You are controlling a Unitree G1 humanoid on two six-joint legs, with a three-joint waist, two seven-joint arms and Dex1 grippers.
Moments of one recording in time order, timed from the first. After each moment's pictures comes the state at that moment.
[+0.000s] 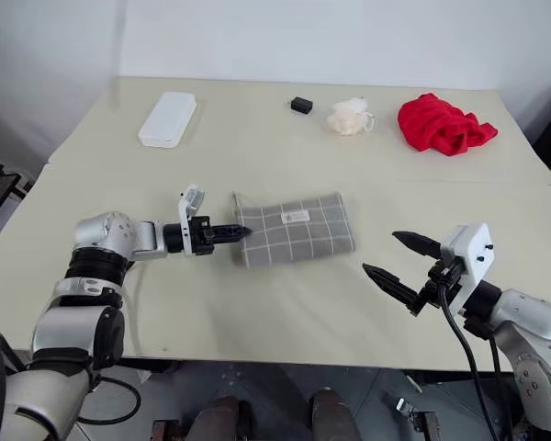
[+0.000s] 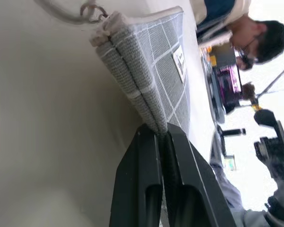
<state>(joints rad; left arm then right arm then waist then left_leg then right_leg) -0.90 0.48 0.09 0.67 -0.56 1.31 -0.90 0.06 -0.73 -0.37 -0.47 0.69 0.46 0.80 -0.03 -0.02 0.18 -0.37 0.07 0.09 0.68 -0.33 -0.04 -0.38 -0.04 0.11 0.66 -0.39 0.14</state>
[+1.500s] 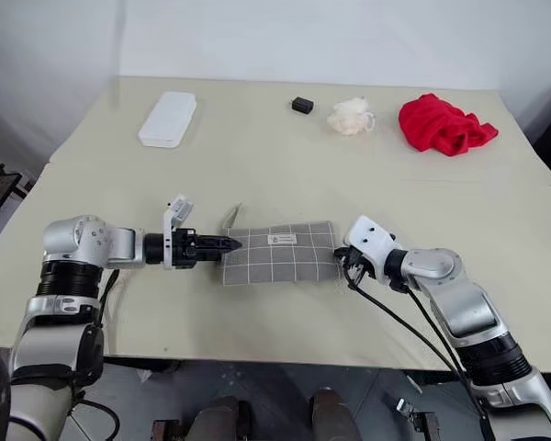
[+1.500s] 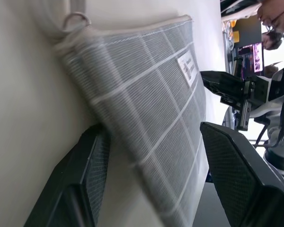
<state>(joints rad) -0.86 0.51 0.12 0.53 -0.61 1.45 -0.77 -0.42 -0.70 0.19 -0.14 0.17 0.50 0.77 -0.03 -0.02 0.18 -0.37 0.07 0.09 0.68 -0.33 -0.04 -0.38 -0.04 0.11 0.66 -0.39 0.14</state>
